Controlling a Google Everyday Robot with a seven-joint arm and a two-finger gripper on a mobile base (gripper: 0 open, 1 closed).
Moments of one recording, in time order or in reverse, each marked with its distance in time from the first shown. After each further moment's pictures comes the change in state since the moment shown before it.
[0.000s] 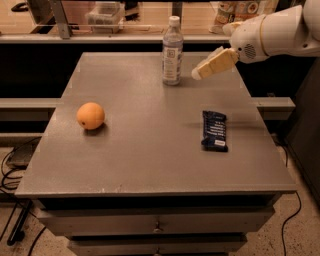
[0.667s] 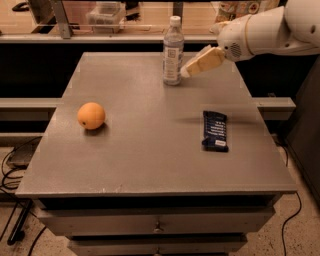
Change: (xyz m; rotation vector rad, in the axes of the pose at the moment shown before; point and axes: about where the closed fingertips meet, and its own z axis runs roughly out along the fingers) arm -0.010 -0.002 0.026 -0.004 -0.023 0.006
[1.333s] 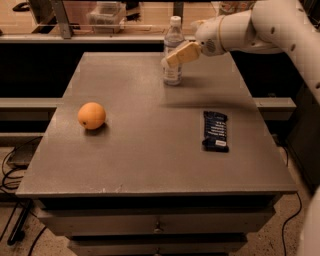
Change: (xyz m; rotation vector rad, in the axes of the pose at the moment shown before) arm -0.019 -0.020 0.074 -0.054 -0.102 0.022
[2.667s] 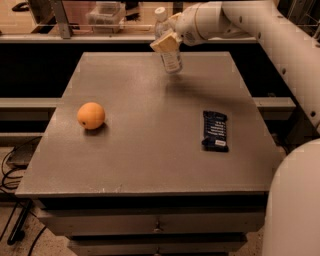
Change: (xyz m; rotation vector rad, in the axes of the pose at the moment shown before) arm -0.033 -0.010 0.048 0.038 0.057 -0.222
